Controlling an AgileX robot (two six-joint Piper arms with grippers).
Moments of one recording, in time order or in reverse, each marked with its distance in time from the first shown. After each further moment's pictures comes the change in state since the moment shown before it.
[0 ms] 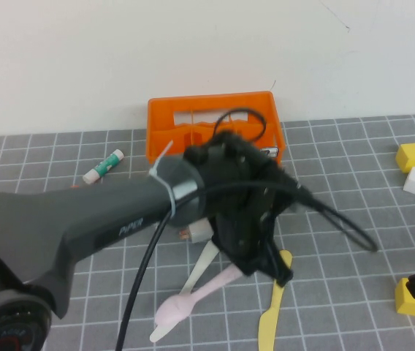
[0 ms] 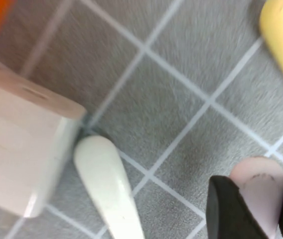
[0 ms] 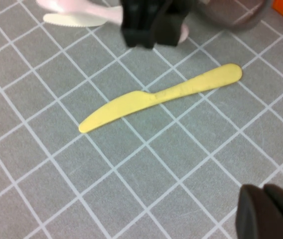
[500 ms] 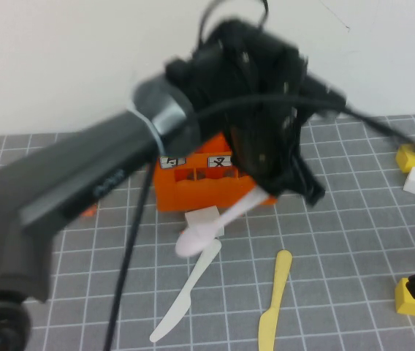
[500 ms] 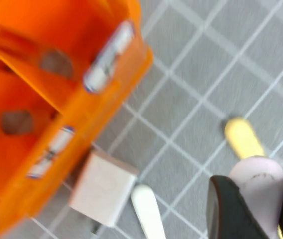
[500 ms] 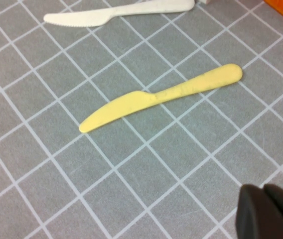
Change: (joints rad) right arm 0.000 0.000 0.000 0.000 0.002 0.000; left arm 0.000 -0.035 -0.381 0.011 0.242 0.018
